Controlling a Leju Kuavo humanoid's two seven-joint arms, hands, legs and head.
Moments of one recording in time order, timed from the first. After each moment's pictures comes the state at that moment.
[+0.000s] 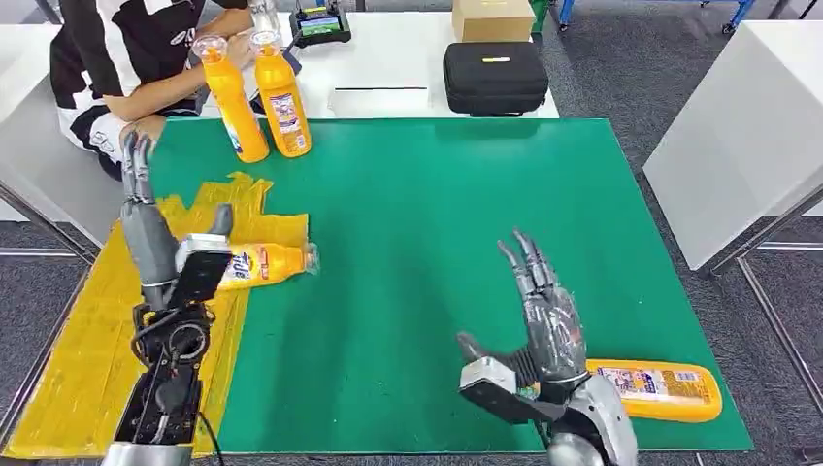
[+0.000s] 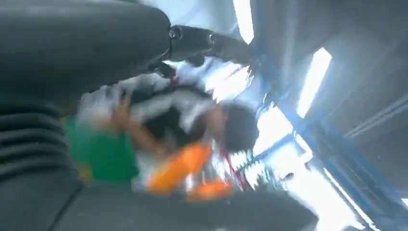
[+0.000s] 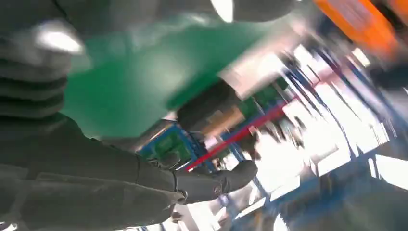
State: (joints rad) left arm -0.27 -0.11 -0.01 -1.44 -0.61 0.54 -0.46; right arm 0.13 0.01 0.26 -1.79 1.00 -0.26 -0.26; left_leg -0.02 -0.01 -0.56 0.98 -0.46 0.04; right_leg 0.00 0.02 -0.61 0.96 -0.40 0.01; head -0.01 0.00
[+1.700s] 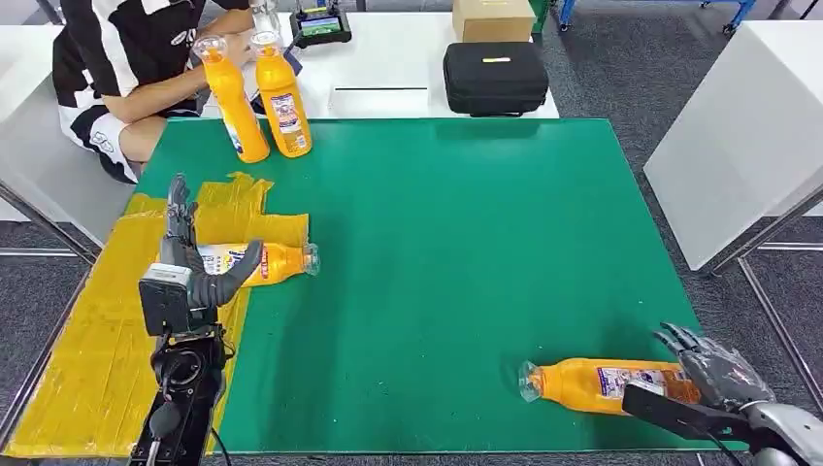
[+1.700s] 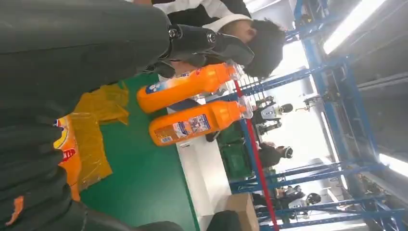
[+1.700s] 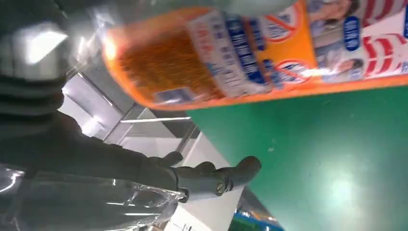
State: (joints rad) left arm -0.20 -0.13 -0.01 -1.38 -0.27 0.29 -0.56; right arm 0.19 -0.48 -0.16 -1.57 1.07 0.25 -0.21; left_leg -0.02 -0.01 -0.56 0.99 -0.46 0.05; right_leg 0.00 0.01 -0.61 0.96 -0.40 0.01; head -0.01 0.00
